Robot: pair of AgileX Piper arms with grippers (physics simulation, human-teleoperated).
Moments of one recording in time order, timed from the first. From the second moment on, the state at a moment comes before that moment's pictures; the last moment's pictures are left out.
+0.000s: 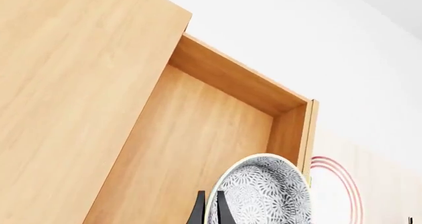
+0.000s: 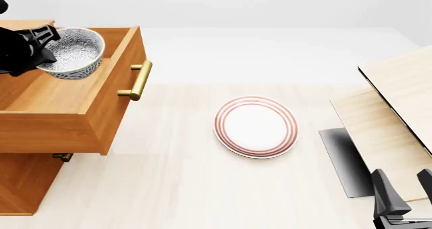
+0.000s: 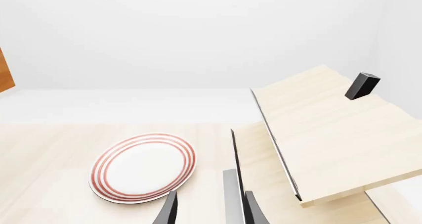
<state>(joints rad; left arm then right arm) 0.06 1.26 -1.34 0.81 -0.45 0.00 0.01 -0.01 0.00 0.00</state>
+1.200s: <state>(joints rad) 0.14 1.31 -1.22 0.64 -0.53 0.00 0.01 -0.01 0.00 0.00</state>
